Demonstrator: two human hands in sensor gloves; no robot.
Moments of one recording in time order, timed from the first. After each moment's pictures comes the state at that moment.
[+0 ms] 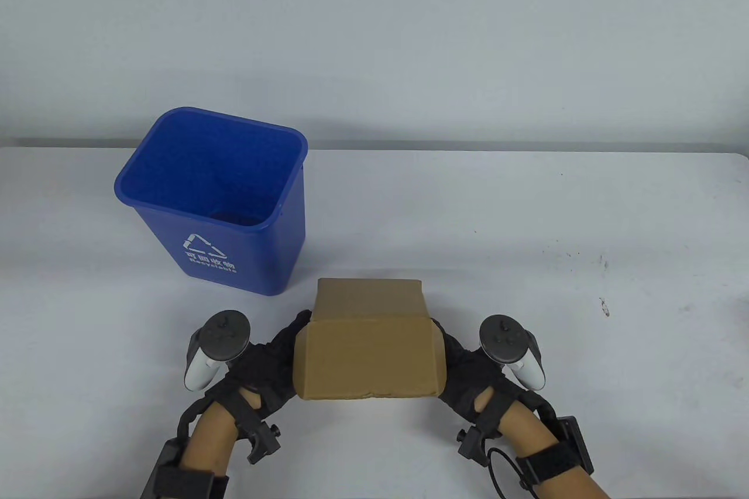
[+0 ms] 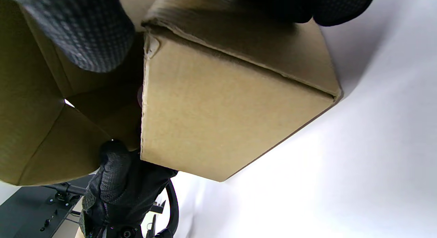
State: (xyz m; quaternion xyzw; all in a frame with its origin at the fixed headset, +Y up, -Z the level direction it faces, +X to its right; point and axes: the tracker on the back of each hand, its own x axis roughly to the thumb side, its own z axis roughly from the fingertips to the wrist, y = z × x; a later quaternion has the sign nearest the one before) left_hand -0.199 -0.745 -0.289 -0.18 -0.24 0.50 0.81; right_hand 0.143 -0.758 -0.297 0.24 0.23 0.78 0.53
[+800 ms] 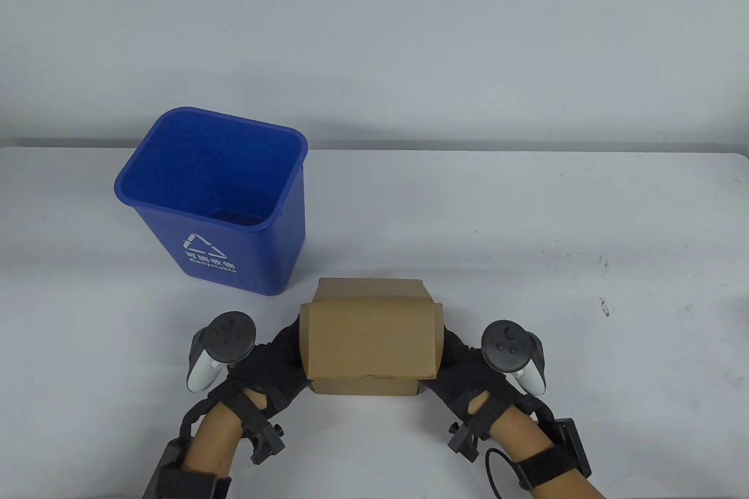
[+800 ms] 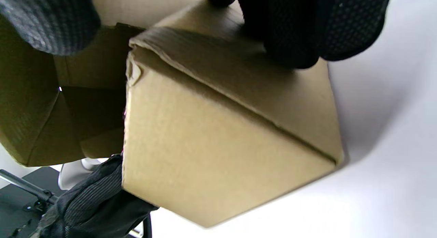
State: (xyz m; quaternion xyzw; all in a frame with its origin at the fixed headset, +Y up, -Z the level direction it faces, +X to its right) left_hand -0.197 -0.745 -0.288 -0.17 -0.22 0.50 0.82; right_hand 0.146 -0.746 -0.295 0.24 0.10 0.83 0.49
